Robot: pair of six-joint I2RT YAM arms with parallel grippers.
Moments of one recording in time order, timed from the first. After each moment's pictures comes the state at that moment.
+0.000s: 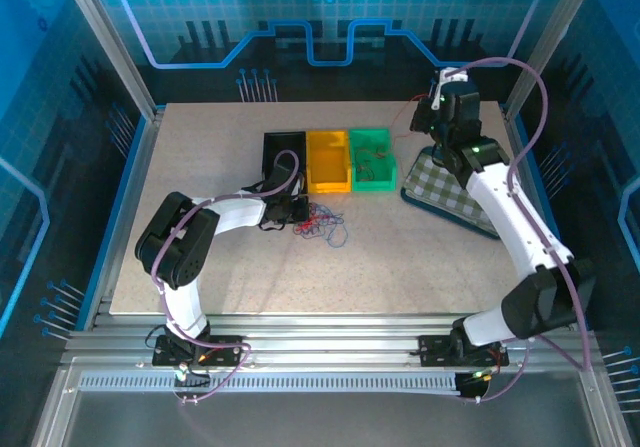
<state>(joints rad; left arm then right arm) -0.45 1.84 1.02 -0.19 0.12 -0.52 0.25 1.46 1.44 -0.36 0.19 0.25</state>
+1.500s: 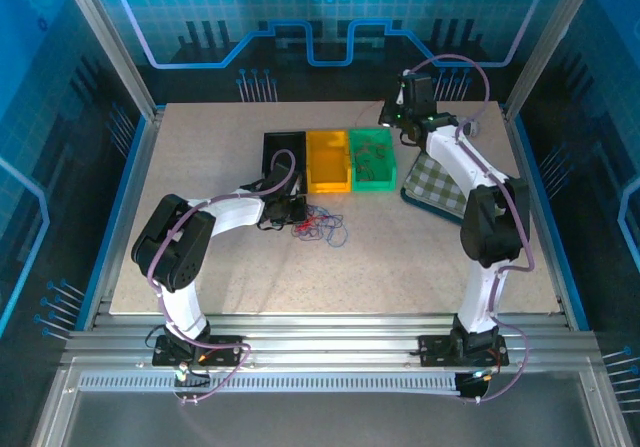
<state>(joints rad) -0.45 1.82 1.03 -0.26 0.11 -0.56 0.23 1.96 1.71 -0.34 0.03 0.38</state>
